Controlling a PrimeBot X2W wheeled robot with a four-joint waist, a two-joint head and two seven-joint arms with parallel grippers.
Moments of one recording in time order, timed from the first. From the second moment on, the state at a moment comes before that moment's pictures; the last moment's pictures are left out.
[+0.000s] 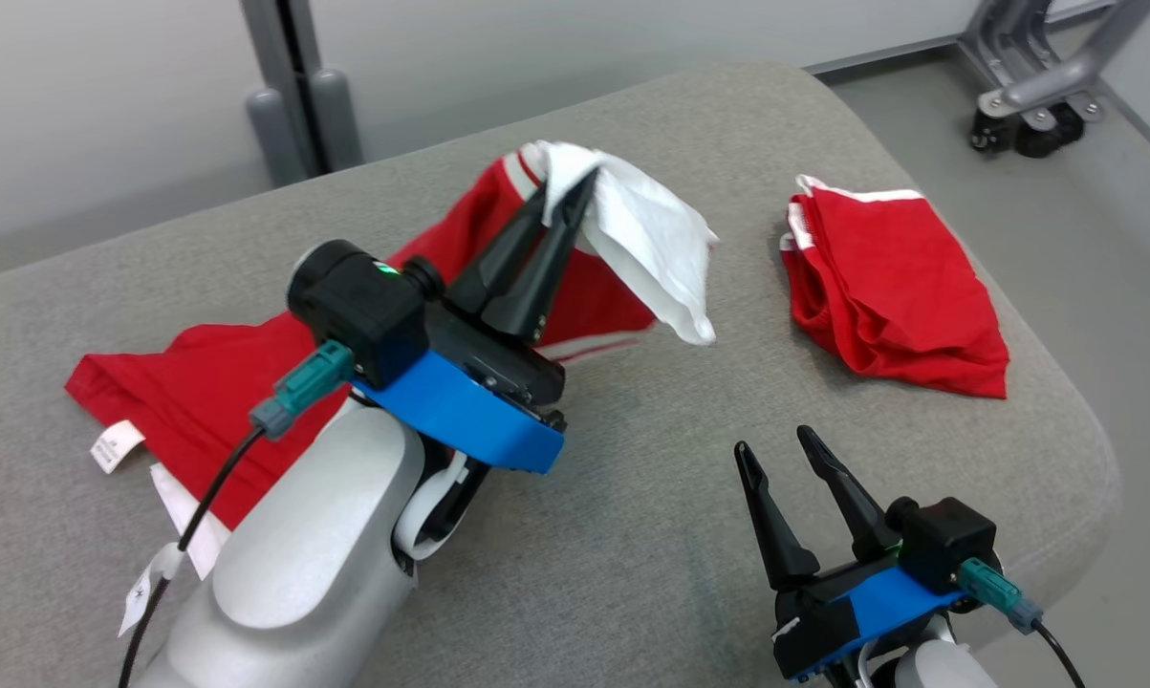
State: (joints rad) left arm -0.64 0.21 -0.65 0.21 -0.57 -0.13 -0.26; right arm -0.17 -0.05 0.26 0.31 0.28 0.13 -0.26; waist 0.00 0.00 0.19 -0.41
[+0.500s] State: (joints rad) left arm -0.47 0.24 -0.39 0.40 -0.47 -0.13 -0.26; right arm -0.16 -0.05 0.21 0.30 0.26 0.13 -0.26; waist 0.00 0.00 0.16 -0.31
